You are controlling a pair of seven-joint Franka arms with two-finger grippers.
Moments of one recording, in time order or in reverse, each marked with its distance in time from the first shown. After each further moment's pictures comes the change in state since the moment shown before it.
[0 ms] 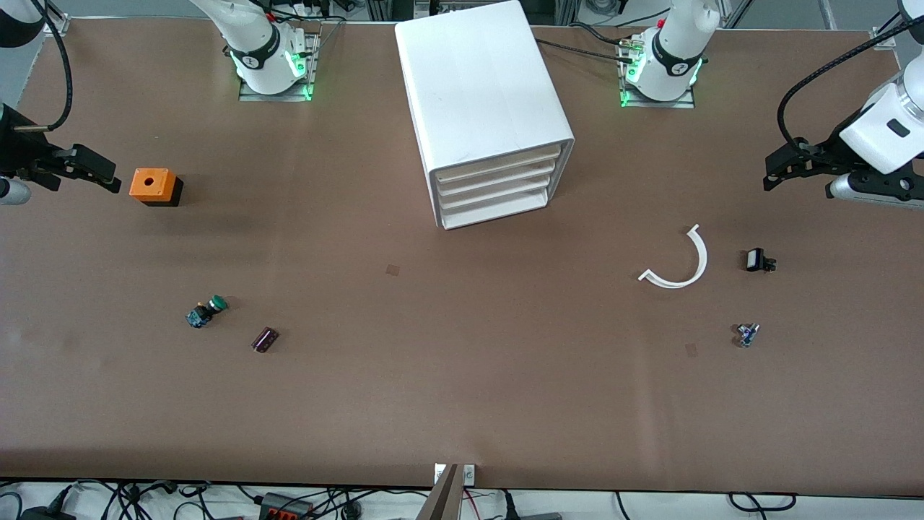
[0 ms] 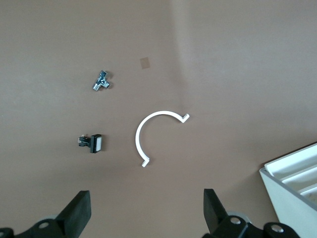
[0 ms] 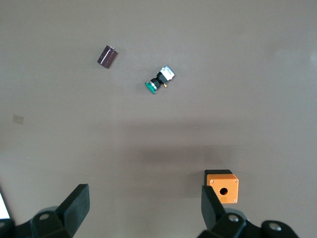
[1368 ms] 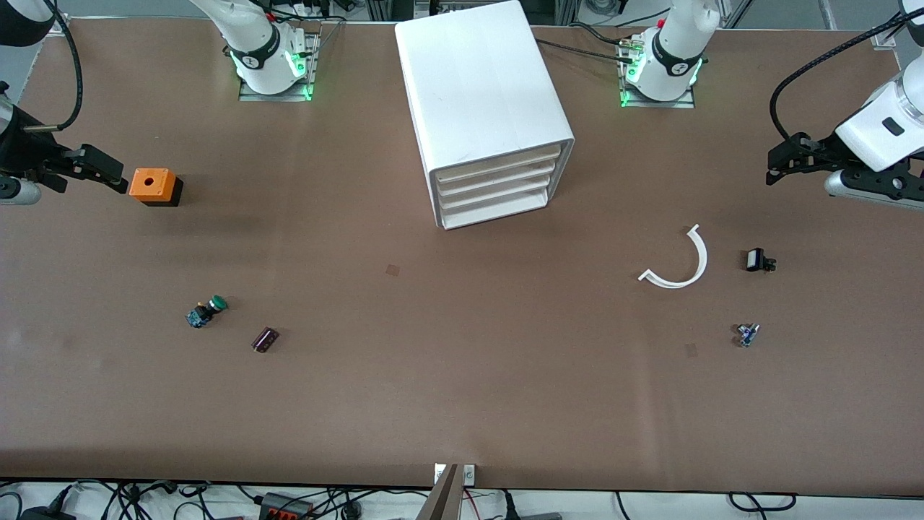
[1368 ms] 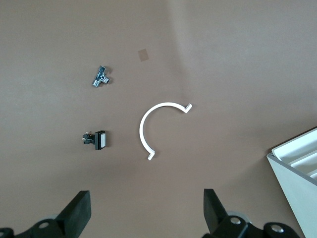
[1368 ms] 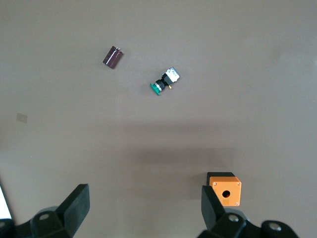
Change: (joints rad) left arm 0.001 0.000 0.002 0.001 0.008 -0.031 0.059; right arm 0.001 0.000 0.019 0.000 0.000 0.004 0.000
